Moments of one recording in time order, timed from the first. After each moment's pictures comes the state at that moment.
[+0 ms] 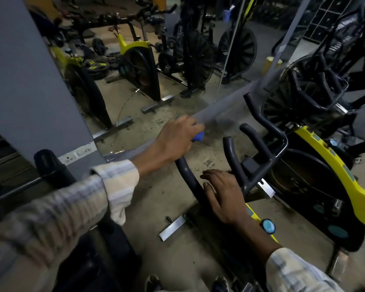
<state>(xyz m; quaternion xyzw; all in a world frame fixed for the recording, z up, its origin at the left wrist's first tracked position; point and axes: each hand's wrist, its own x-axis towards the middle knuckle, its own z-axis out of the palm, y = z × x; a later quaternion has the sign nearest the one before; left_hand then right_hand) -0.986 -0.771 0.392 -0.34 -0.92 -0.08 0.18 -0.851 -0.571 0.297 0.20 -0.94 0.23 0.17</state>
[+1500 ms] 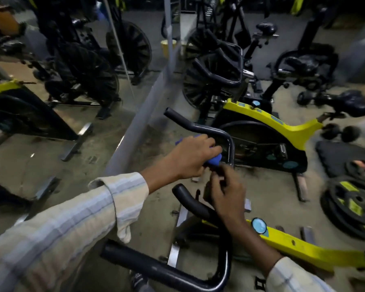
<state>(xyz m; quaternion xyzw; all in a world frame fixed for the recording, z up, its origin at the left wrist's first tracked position) -1.110 -0.554 0.389 -0.71 -0.70 -0.03 0.08 -0.950 -0.505 0.298 -0.27 -0.79 0.39 0.39</state>
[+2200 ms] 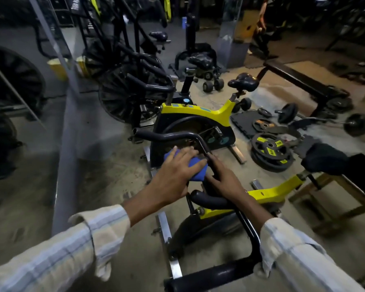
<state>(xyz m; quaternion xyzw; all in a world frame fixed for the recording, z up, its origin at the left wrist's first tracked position) -1.168 -0.603 0.358 -0.82 -0.55 -0.15 0.05 -0.958 -0.506 0.283 -0.45 -0.80 0.31 0.23</state>
